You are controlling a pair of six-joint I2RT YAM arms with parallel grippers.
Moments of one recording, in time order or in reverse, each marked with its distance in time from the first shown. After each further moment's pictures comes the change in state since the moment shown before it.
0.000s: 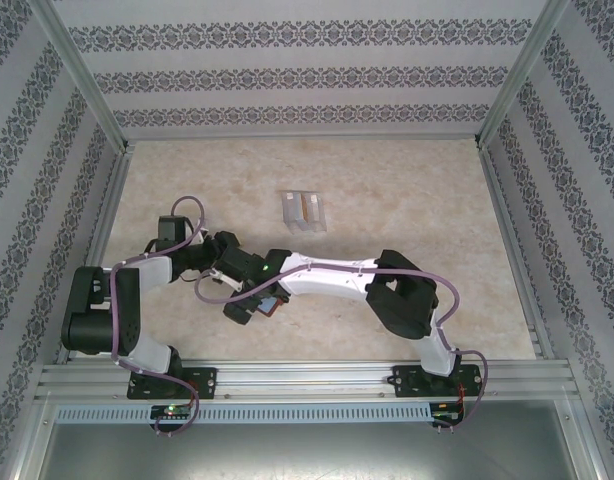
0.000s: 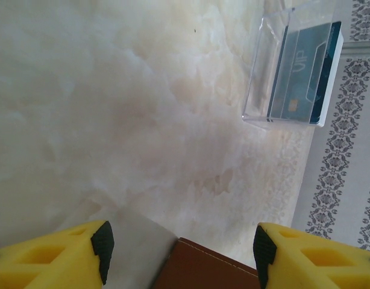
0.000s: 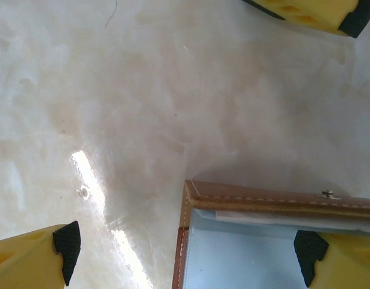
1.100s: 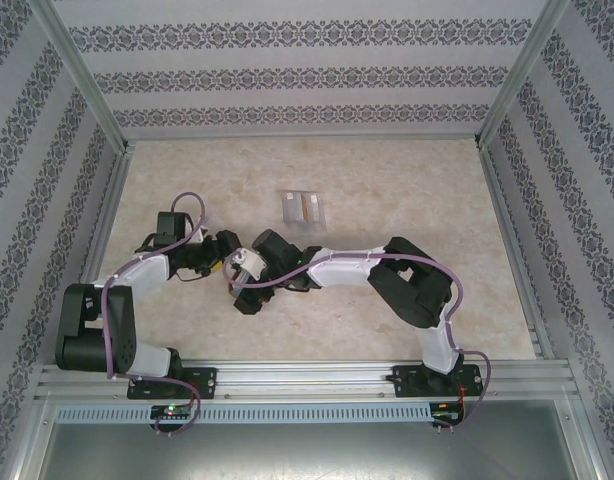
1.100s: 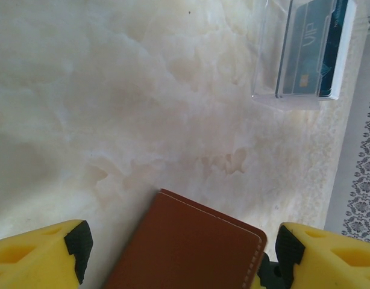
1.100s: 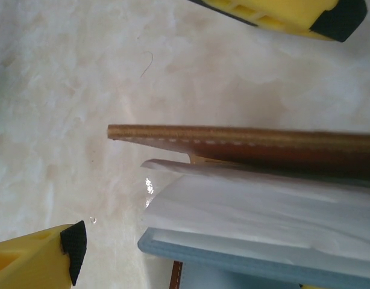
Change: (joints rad) left arm -0.040 -0.101 0.067 -0.262 -0.089 0.143; right arm -0.172 -0.052 -0.344 0.553 -0.438 -0.026
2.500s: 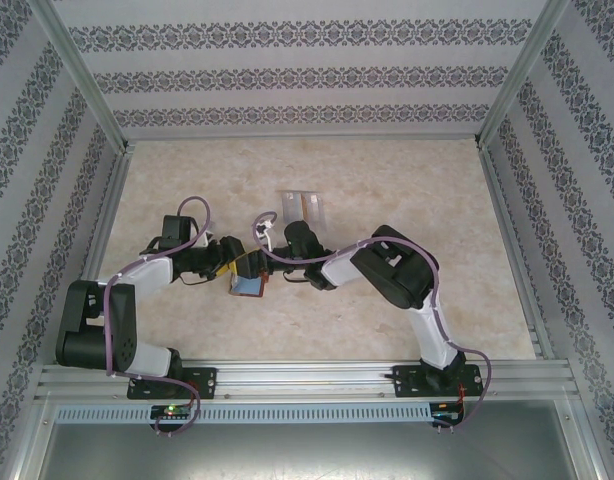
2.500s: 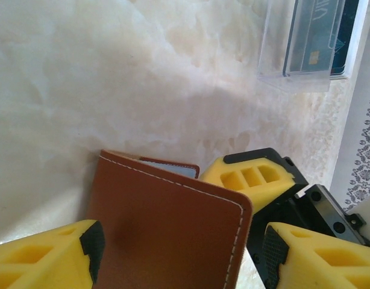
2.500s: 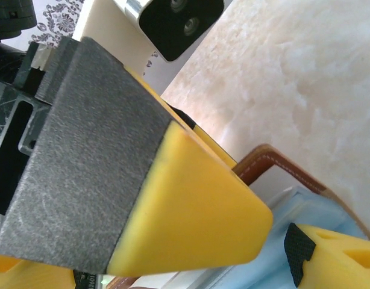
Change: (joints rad) left arm -0.026 0.007 -0.034 0.031 0.016 -0.016; right arm -0.155 0.156 -0.172 0.940 -0.238 0.715
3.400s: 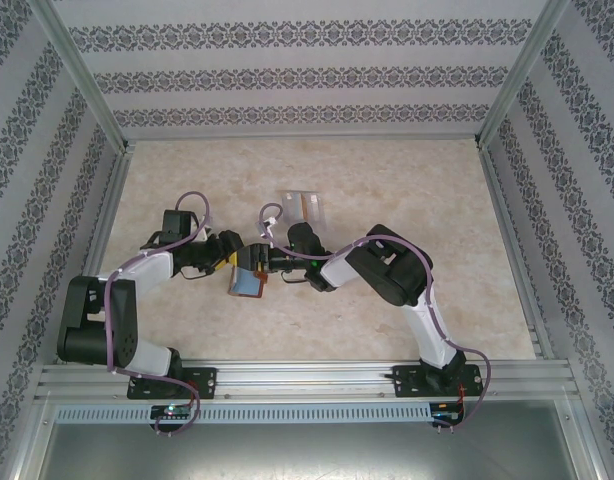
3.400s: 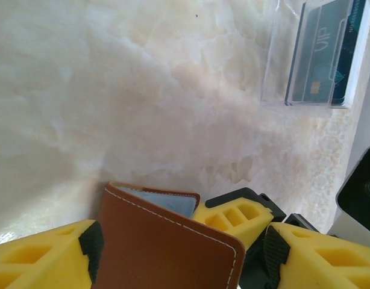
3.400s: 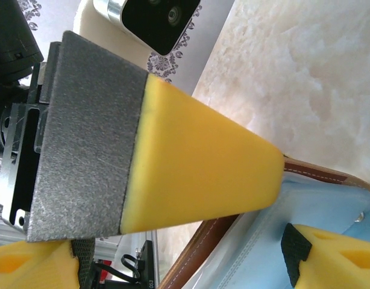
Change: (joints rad) left arm -0.003 0.029 0.056 -0.023 -0.061 -0.016; right arm -0.004 0.040 0.001 0.146 -0.019 0.307
